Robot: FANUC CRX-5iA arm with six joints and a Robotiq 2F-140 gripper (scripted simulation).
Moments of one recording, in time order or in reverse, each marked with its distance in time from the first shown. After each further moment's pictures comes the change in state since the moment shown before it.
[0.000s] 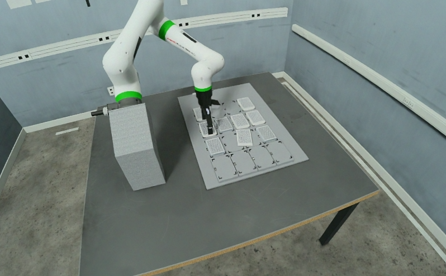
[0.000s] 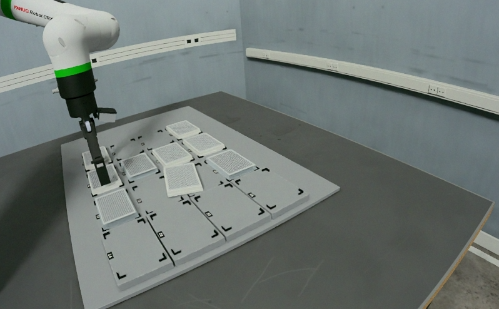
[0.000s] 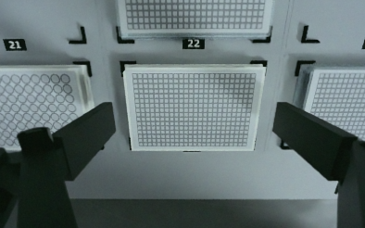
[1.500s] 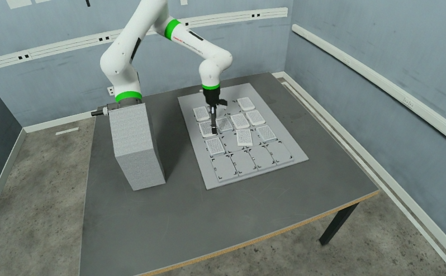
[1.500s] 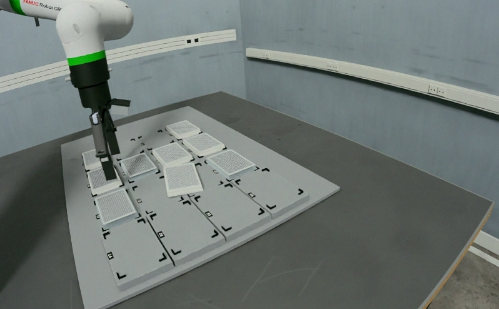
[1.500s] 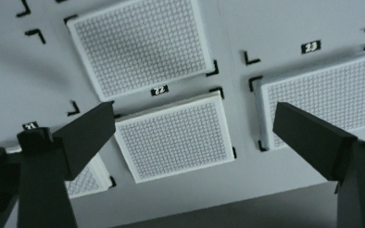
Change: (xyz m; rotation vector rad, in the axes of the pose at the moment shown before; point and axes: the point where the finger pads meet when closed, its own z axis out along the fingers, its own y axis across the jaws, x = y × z) arm 0.039 0.032 -0.022 0.000 0.002 0.274
